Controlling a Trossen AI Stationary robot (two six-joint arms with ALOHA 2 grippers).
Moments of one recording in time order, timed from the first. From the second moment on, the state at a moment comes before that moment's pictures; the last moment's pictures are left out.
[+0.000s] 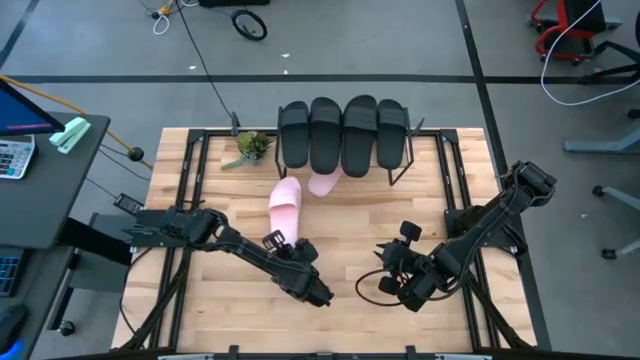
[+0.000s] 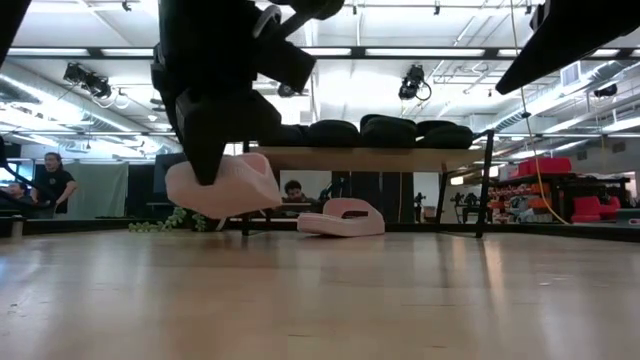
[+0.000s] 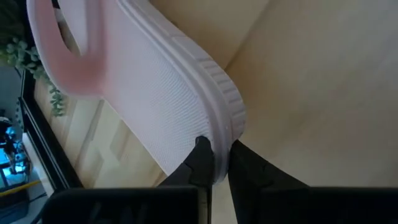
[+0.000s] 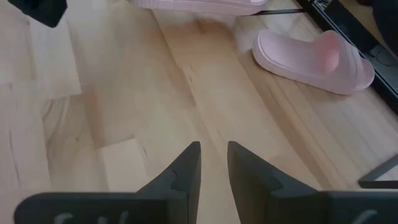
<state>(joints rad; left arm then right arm) -0.45 2.27 1.87 -1.57 -0.50 -1.12 0.70 1.50 1.02 -0.79 0.84 0.91</state>
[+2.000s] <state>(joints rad) -0.67 2.16 1.89 -1.57 -0.61 -1.27 -0.16 1.97 0.95 0.28 0.28 0.18</state>
